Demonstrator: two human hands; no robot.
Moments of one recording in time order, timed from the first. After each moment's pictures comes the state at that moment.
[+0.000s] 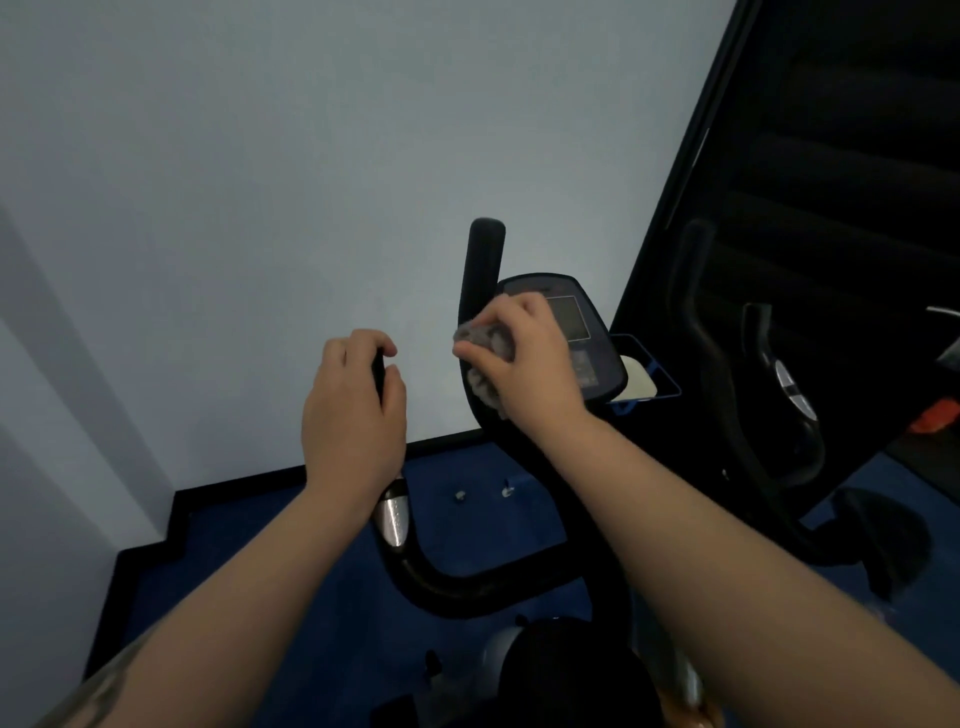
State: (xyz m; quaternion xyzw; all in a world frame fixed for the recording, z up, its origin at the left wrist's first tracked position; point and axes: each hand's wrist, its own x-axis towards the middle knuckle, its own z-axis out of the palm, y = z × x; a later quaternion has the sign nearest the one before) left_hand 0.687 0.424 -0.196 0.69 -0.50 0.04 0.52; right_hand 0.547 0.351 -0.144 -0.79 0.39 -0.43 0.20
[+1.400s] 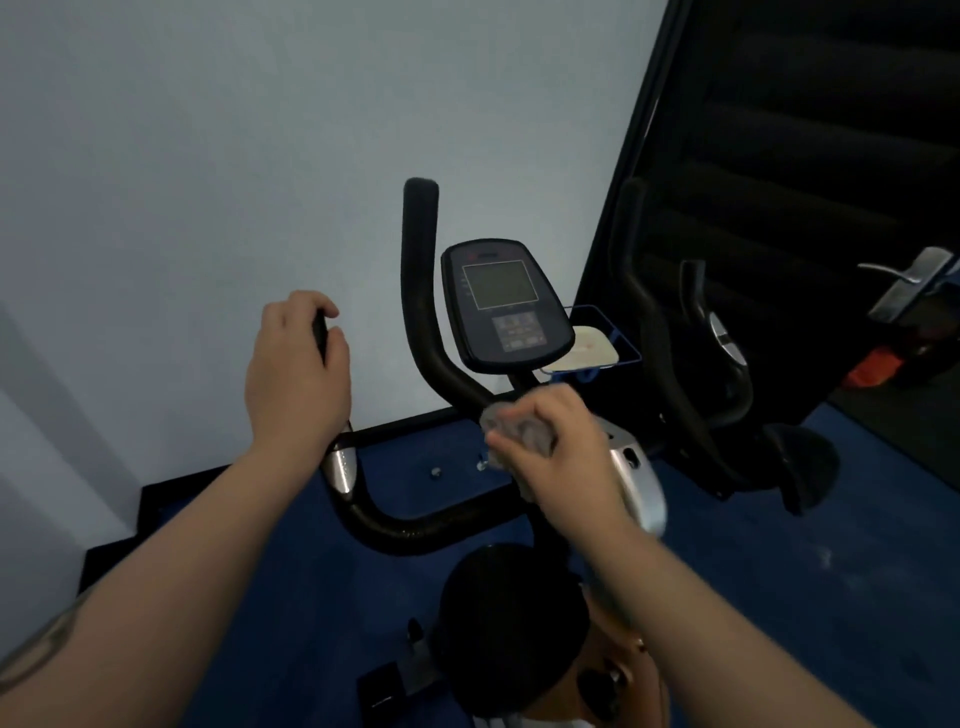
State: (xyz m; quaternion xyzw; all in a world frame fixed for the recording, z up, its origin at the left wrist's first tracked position) left_hand 0.686 0.427 -0.195 0.70 -0.50 0.03 0.51; right_hand 0.447 0.433 -0.192 -0.75 0.44 -0.41 0.28
